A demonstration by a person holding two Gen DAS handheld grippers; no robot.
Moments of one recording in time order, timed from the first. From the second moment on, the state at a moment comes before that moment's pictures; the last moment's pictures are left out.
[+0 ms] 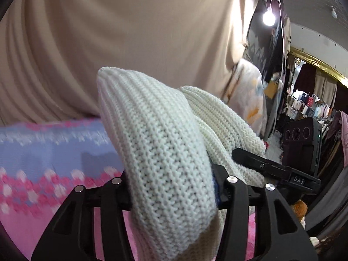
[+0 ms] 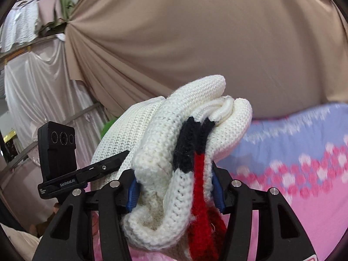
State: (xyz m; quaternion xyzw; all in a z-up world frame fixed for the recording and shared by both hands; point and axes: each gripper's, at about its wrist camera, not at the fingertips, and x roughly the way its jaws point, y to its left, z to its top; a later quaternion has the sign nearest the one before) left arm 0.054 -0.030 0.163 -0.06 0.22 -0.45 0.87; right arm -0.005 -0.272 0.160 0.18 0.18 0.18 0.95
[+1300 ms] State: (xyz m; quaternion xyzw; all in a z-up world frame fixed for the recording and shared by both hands) left arm 0.117 0.018 -0.017 -0.02 0.37 -0.19 0.91; right arm 0.075 -0.223 0.025 0.08 0.28 0.03 0.96
